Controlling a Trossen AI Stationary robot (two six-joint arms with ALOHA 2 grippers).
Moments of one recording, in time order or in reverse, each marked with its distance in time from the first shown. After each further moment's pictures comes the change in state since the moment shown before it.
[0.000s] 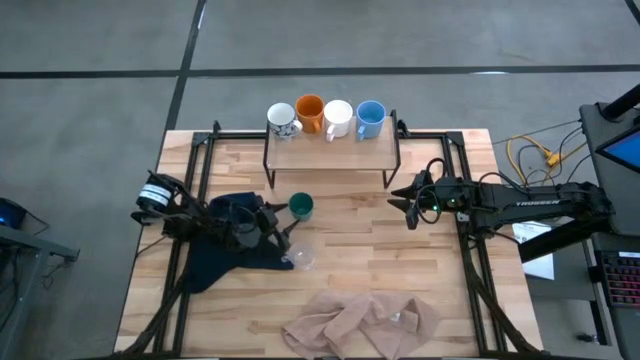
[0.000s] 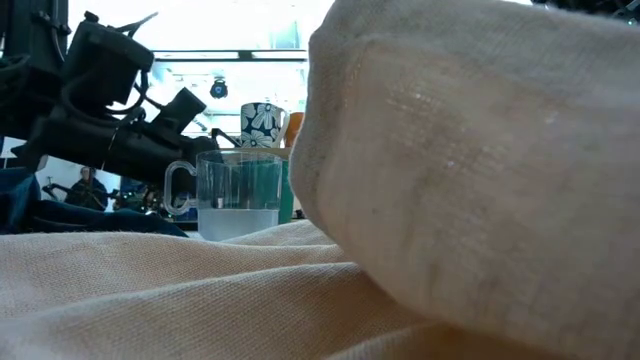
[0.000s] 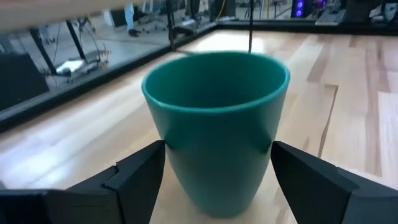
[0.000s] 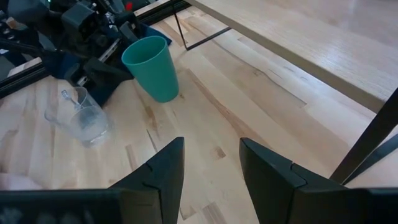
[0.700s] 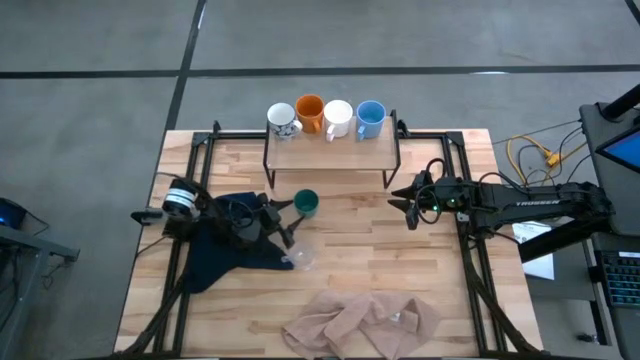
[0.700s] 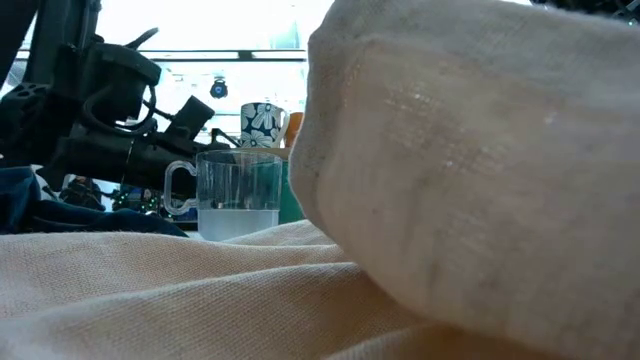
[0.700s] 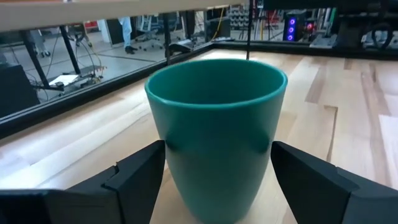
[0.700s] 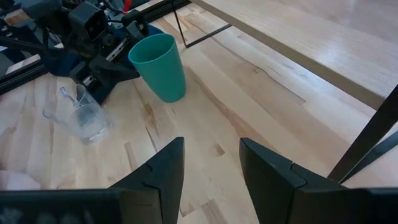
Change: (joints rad) left arm 0.067 0.184 0.015 0.321 0.072 0.087; right arm 0.000 0.000 0.000 -0.010 -0.003 -0.002
